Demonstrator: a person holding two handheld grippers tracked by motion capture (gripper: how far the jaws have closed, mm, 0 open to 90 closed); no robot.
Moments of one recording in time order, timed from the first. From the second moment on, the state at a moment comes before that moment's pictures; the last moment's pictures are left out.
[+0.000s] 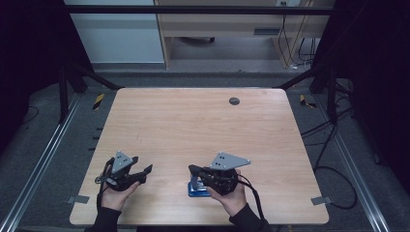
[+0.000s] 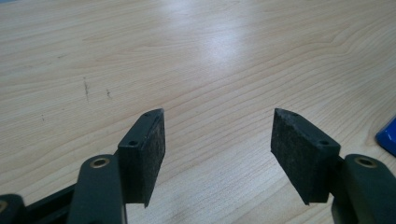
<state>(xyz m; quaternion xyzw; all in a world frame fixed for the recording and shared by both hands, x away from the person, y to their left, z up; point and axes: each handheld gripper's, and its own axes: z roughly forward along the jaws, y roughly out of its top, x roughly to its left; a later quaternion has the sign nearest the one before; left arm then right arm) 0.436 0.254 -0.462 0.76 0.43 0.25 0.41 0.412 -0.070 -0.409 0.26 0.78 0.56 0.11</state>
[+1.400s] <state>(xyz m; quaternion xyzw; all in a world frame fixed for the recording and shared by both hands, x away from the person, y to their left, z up) 0.434 0.254 -0.460 0.77 0.43 0.25 0.41 0.411 -0.073 -0.411 0.26 0.79 0.53 0.13</state>
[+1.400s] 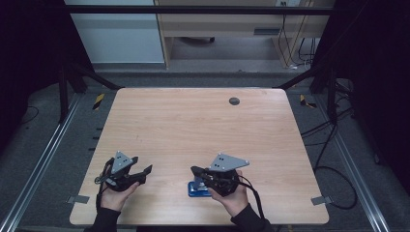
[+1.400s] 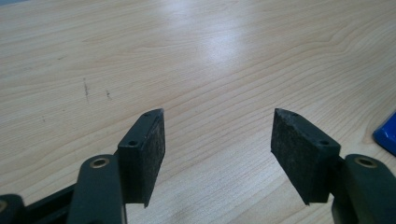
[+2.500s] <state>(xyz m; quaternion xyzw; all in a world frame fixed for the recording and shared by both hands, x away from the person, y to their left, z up) 0.434 0.255 -0.460 0.77 0.43 0.24 0.41 0.413 -0.139 -0.450 0.33 0.81 0.48 0.13</state>
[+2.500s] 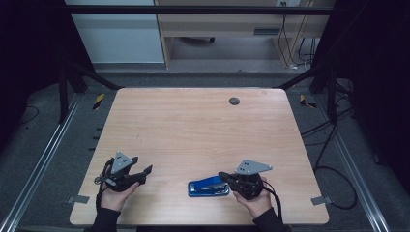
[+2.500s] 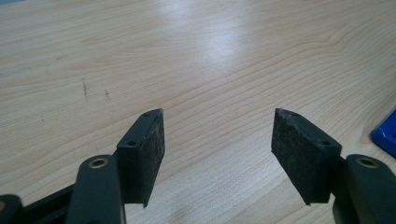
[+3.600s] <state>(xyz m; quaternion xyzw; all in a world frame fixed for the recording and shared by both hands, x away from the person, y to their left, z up) 0.433 0.252 -0.460 0.77 0.43 0.24 0.41 0.413 -0.142 -0.467 0.34 0.82 0.44 0.14</state>
